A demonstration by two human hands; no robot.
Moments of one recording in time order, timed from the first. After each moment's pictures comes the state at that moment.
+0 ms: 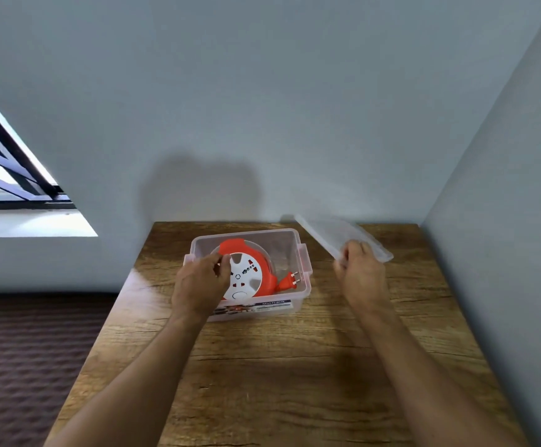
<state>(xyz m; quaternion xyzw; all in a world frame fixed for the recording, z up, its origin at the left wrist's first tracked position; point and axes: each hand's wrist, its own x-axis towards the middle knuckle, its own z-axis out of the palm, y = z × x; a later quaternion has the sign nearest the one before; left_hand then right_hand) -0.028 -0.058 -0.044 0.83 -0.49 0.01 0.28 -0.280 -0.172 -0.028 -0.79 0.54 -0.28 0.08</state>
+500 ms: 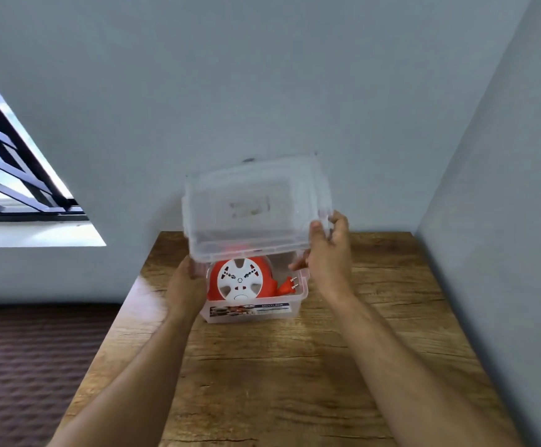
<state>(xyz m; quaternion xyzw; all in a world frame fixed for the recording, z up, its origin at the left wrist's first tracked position) -0.028 -0.040 -0.027 0.84 -0.28 -0.18 0.43 -0.235 -0.125 0.045 -0.53 0.44 -0.48 0.54</state>
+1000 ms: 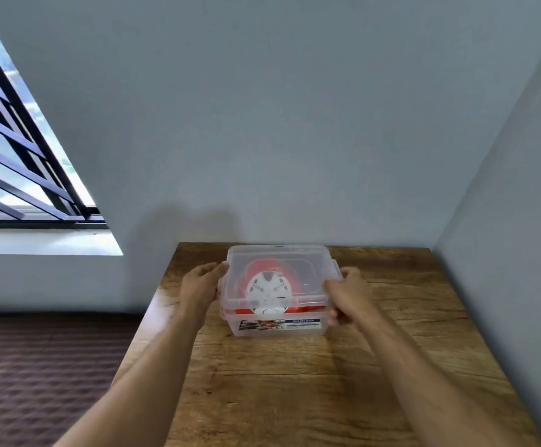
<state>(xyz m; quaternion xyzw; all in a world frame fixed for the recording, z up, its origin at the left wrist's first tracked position) 0.019 -0.040 -0.017 0.73 -0.18 -0.34 0.56 -0.229 -0.135 0.002 -0.55 0.61 -0.23 0.52</state>
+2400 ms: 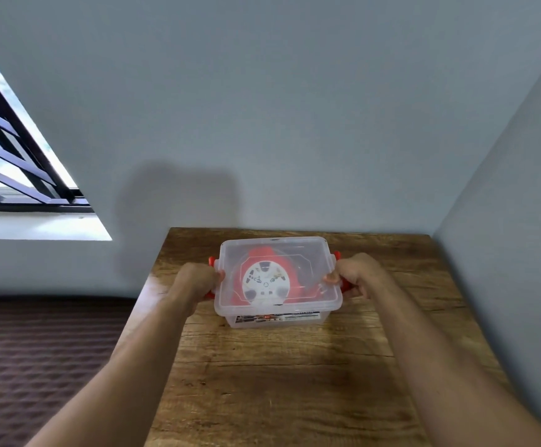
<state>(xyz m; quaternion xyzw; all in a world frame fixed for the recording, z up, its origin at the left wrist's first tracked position) 0.035 -0.057 -0.021 0.81 -0.17 -0.40 0.40 -0.231 -0.195 0.005 -0.54 0.65 -0.07 0.53</state>
